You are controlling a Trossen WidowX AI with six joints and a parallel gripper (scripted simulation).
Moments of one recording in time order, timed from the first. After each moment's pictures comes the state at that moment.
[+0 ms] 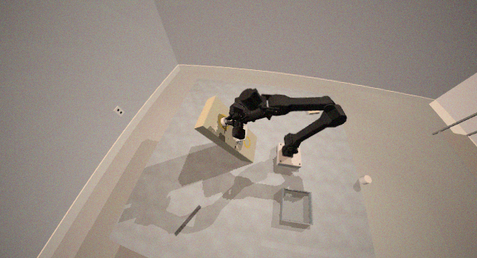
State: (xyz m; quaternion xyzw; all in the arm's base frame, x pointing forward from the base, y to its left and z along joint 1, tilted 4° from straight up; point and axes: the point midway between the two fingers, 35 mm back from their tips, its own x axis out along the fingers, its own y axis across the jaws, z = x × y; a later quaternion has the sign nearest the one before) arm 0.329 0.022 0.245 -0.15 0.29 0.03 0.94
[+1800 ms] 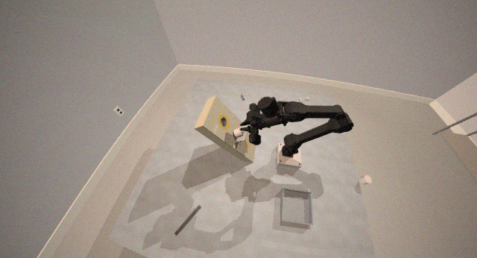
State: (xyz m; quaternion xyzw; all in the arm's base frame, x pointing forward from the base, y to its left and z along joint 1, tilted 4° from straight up) arm 0.260 0.020 0.216 -0.14 0.30 0.04 0.94
